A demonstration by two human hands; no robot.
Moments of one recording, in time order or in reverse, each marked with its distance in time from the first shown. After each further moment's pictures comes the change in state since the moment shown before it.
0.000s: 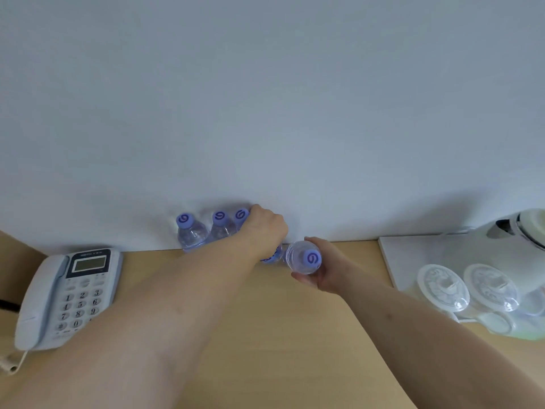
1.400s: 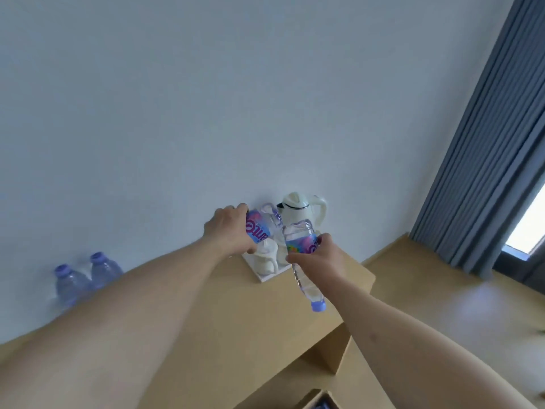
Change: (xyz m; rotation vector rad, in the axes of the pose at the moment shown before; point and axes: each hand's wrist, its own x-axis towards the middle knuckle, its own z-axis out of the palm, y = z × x) left_hand -0.152 0.171 -0.174 -0.746 0.508 0.091; right_hand -0.310 0.150 -0.166 -0.358 1.016 -0.792
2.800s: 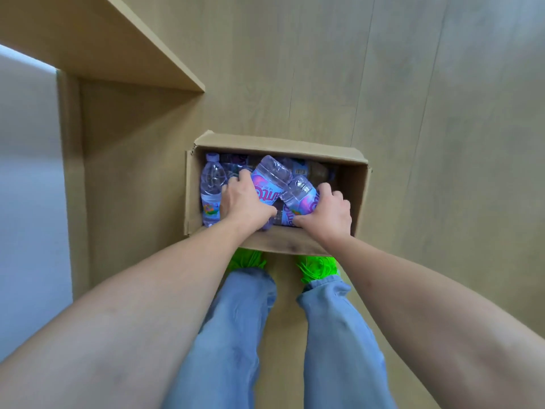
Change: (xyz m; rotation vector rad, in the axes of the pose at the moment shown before) left_hand -0.191 0.109 0.802 0.160 -0.993 0.209; right_hand -0.117 0.745 0.173 -0.232 -0.008 1.111
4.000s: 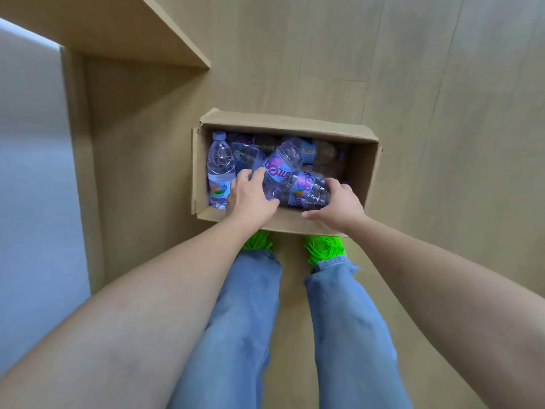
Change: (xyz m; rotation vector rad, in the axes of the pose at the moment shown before) left_hand -0.021 -0.027 0.020 0.028 -0.081 0.085; right_hand -0.009 0.019 -0.011 0.000 -0.307 0.034
